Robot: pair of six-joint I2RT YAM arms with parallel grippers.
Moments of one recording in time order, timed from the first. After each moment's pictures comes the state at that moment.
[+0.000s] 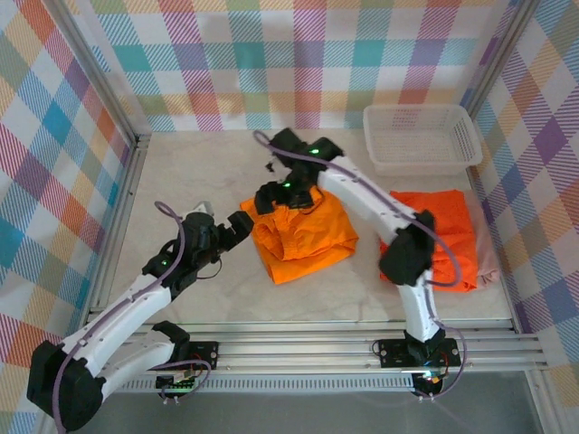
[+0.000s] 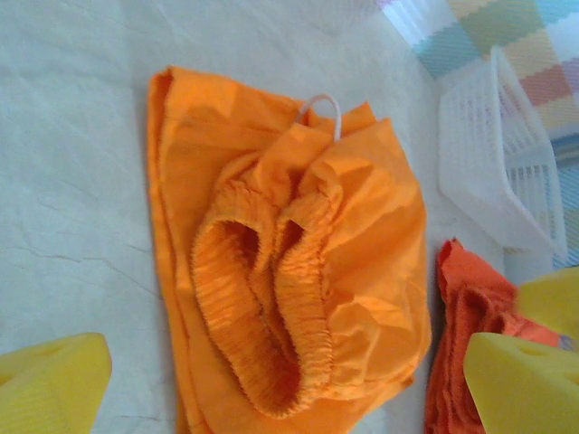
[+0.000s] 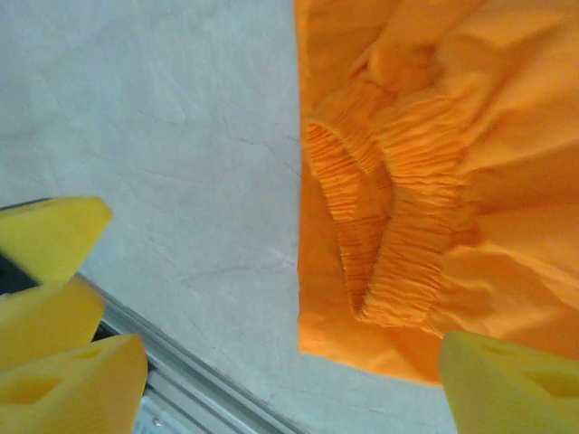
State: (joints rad) left arm -0.49 0.95 0.63 -0.25 -0.01 -0.99; right arm 0.73 1.98 2.06 -1.23 -0.28 0.44
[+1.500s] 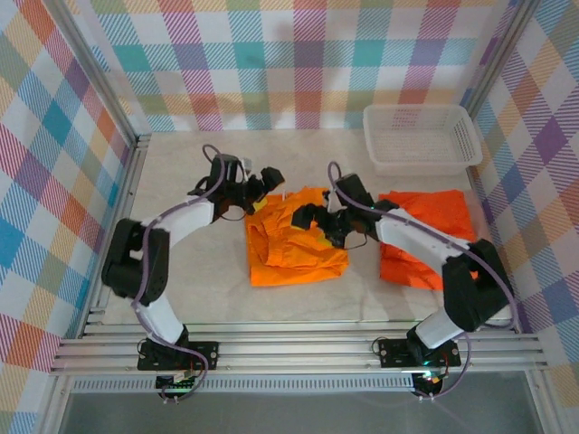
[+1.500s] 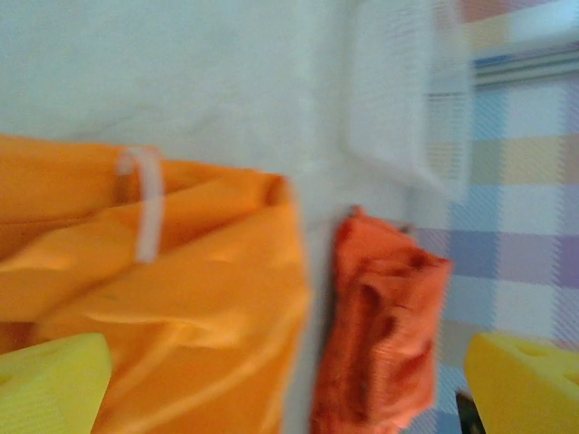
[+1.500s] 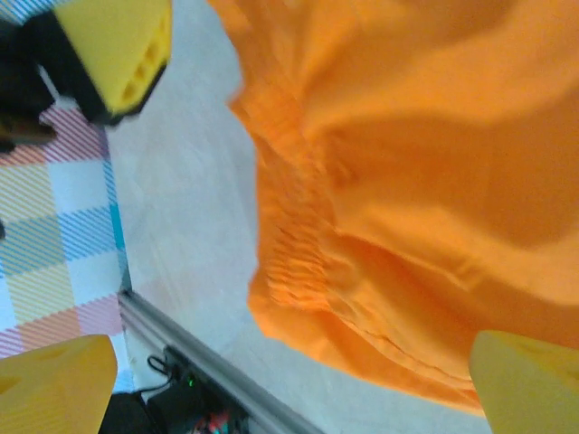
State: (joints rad) left arm -0.33 1.64 1.15 -0.06 0.54 -0.96; right arm 0.55 1.49 1.11 -0.46 -0.47 0.81
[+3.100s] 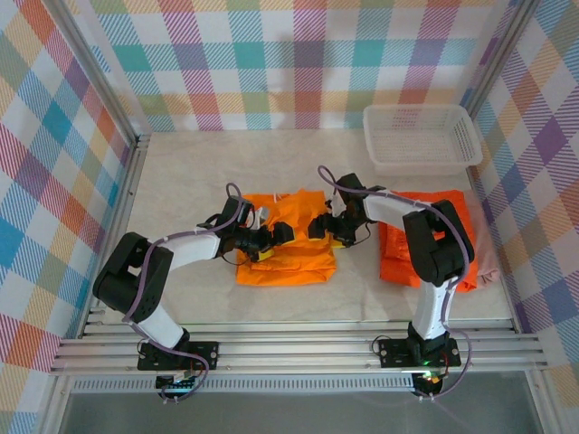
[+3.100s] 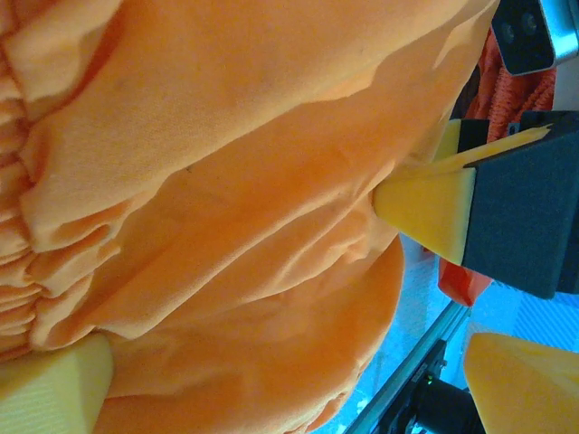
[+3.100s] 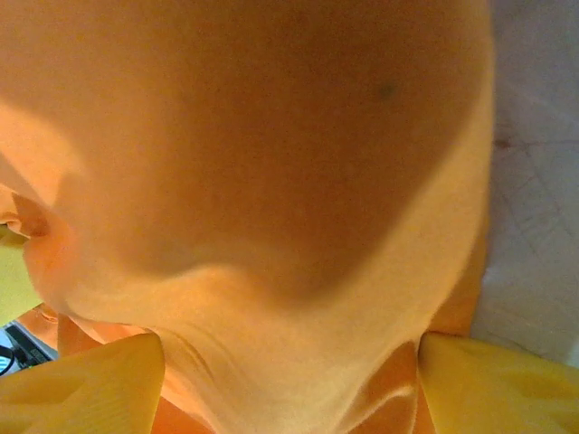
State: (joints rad) left arm -0.47 1.62 0.78 -0.04 0.62 -0.82; right arm 0.43 1.90 1.20 -0.63 -0.55 0.43
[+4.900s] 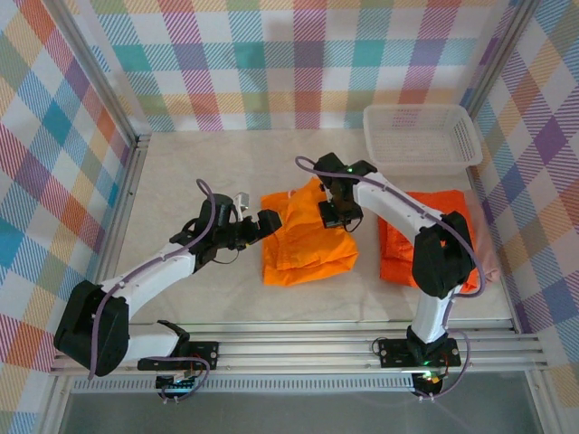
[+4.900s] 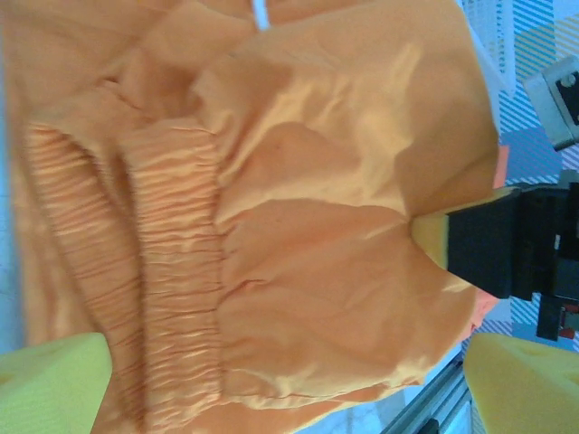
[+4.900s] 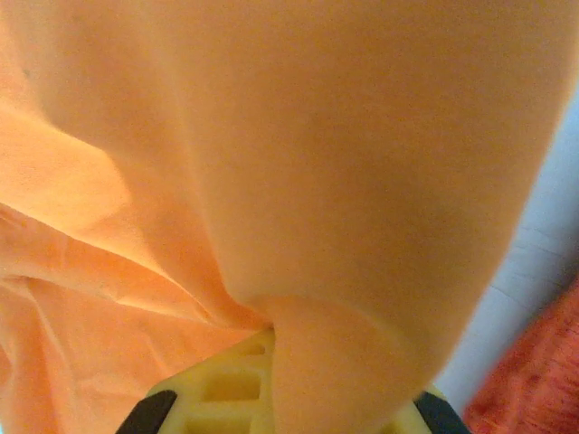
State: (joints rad) left arm -0.47 1.27 0.71 -0.07 0.39 -0.86; right arm 0.58 1.82 1.55 -1.14 0.09 0.30
